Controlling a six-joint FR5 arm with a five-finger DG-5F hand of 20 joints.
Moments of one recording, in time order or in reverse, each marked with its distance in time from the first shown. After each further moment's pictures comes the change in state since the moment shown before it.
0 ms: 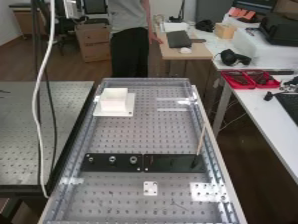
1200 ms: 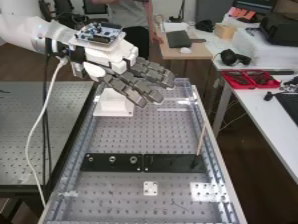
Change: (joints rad) arm 0.040 -0.102 -0.224 0.175 0.387 0.189
